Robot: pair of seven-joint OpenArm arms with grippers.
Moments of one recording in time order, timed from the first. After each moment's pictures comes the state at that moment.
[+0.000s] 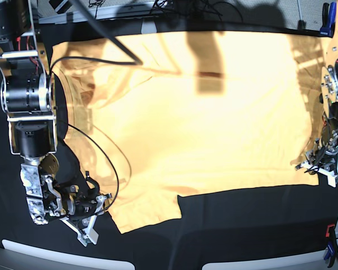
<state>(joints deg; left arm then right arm) -41.1 -22.6 -8.9 6.4 -13.0 -18.7 -2.2 46.0 18.1 -10.0 41.2 15.1 19.8 -47.9</state>
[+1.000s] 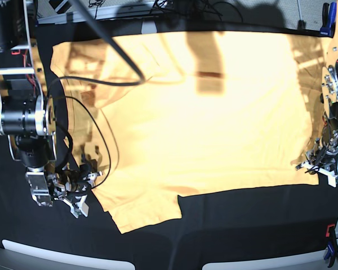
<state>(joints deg) -41.1 -22.6 -8.9 6.4 -13.0 -18.9 -1.1 54.1 16.5 -9.9 8.9 1.8 16.1 -34.1</state>
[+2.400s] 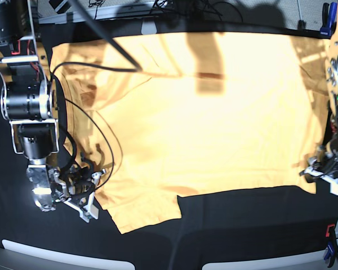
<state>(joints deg) -35.9 -25.6 -8.9 22.5 -22.0 -29.2 12.5 48.3 17.7 -9.8 25.5 3.1 25.3 -41.8</state>
